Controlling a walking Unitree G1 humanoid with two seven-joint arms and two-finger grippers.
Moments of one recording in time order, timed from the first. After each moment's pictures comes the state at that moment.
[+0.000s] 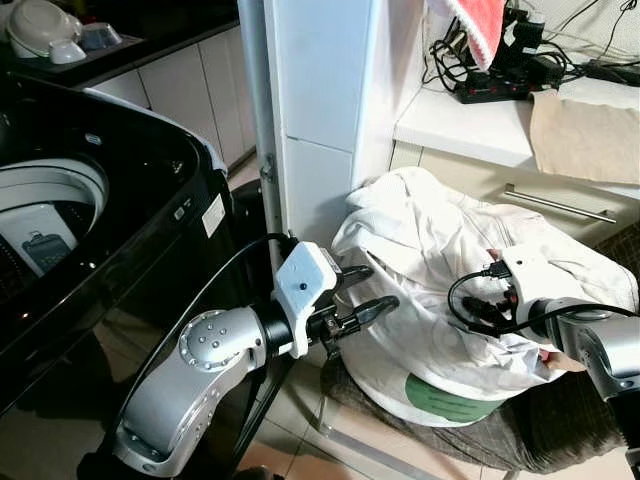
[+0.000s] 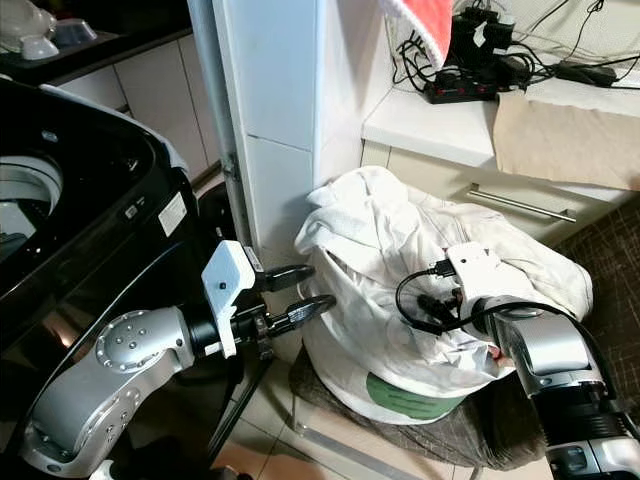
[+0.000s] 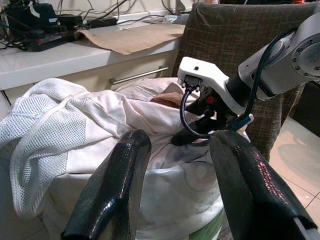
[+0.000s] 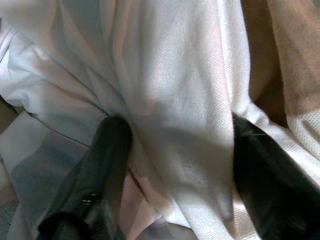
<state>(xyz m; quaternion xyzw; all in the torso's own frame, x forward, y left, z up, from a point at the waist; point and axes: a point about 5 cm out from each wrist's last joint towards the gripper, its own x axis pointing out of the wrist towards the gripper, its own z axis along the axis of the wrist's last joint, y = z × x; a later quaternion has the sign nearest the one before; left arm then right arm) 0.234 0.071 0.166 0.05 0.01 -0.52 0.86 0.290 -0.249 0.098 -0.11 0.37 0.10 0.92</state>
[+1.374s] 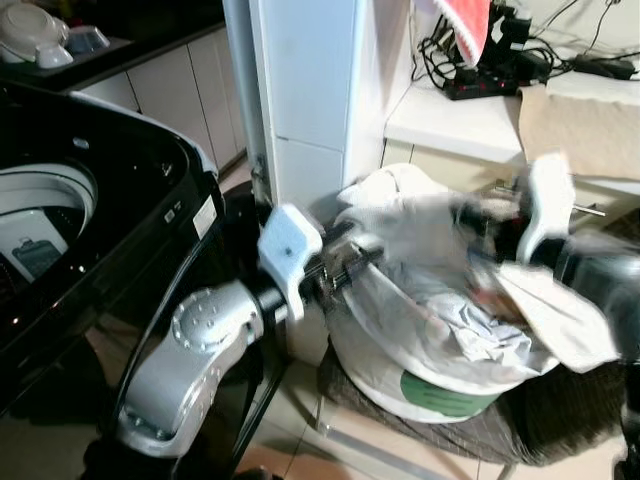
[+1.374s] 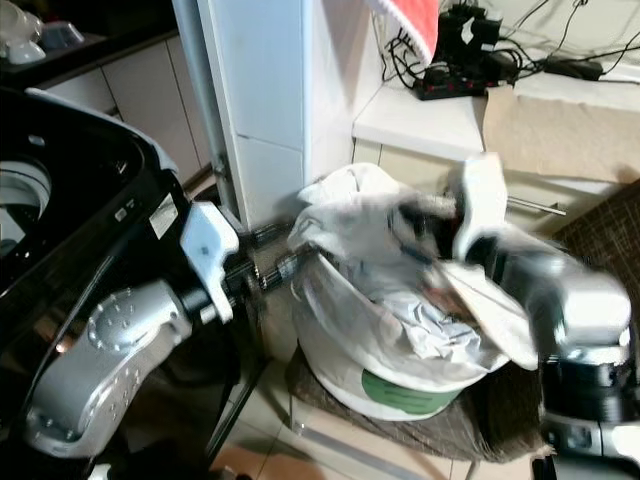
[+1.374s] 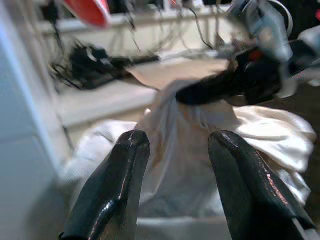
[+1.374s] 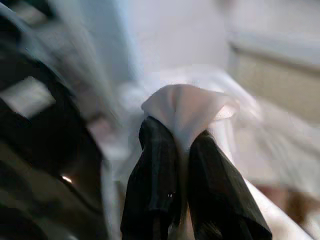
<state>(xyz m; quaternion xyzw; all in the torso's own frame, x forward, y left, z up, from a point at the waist) 0.255 0.080 0.195 0.05 -0.08 -0.42 0.90 0.310 -0.207 0.214 0.04 0.12 0.25 0.96</state>
